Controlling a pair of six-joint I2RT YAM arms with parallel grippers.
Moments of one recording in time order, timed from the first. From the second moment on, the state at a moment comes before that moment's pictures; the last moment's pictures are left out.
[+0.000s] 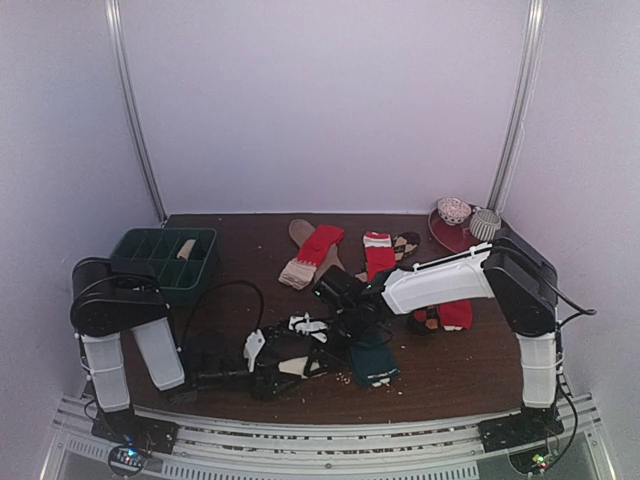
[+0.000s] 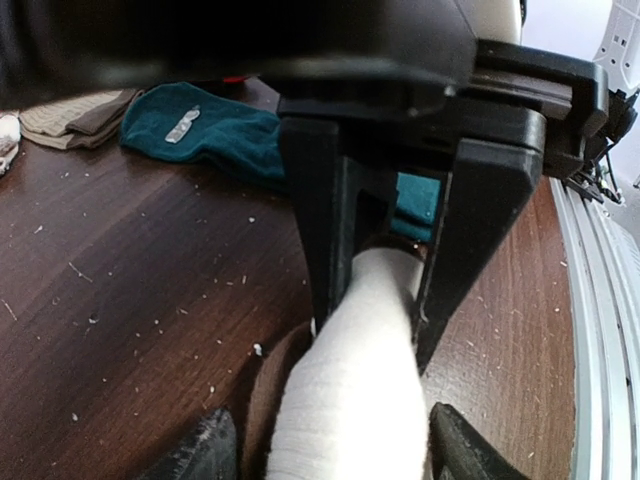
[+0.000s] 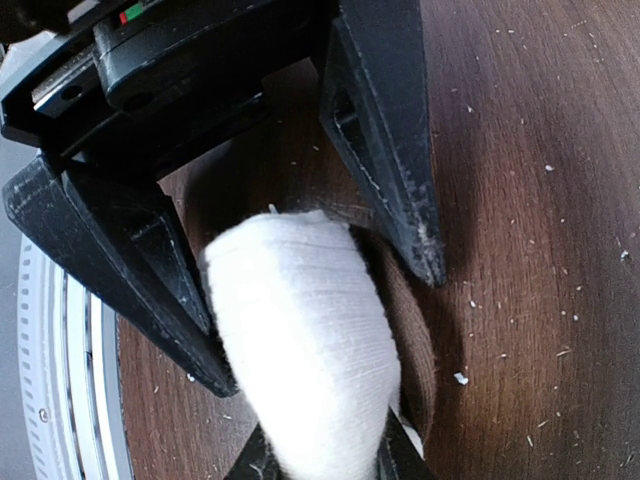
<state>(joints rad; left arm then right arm) -0.99 1.94 0.23 1.37 0.23 -0.19 0.99 2.08 1.34 -0.43 -0.53 -0.31</state>
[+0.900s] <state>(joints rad) -0.98 1.96 0.25 1.36 0.27 -0.14 0.98 2.09 1.35 -0.44 -0.55 -0.28</state>
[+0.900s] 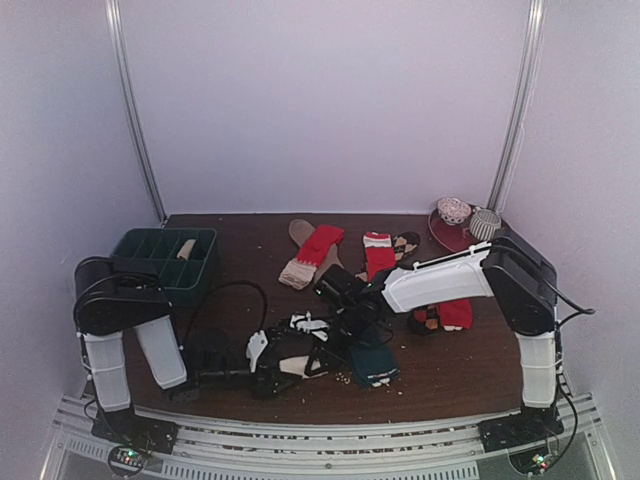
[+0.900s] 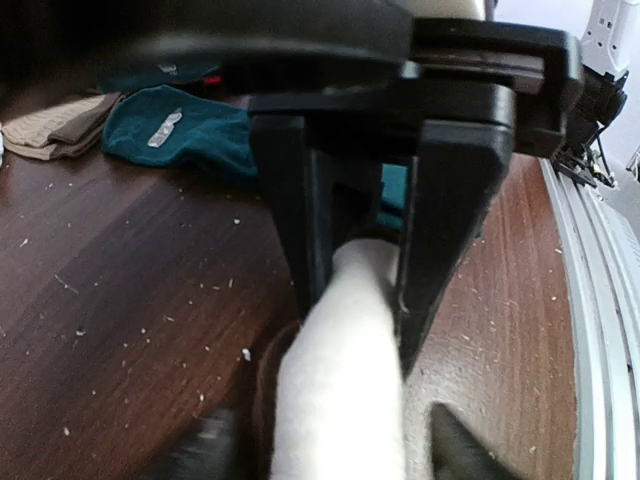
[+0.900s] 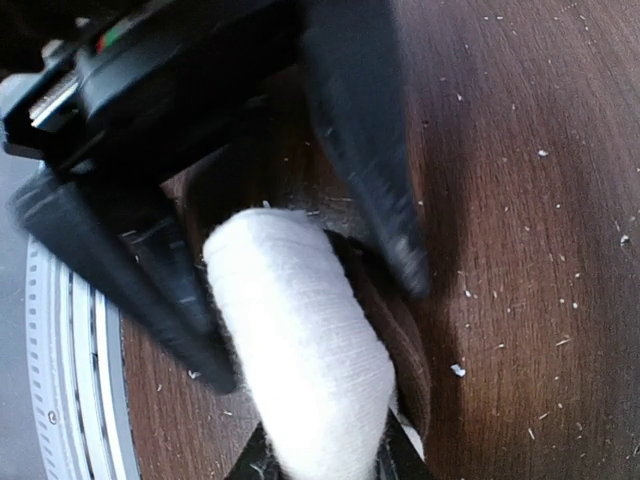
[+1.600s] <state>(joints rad) -1.18 1.08 0.48 0.27 -0.35 -0.01 0.98 2.09 1.37 -0.47 -0.56 -0.26</state>
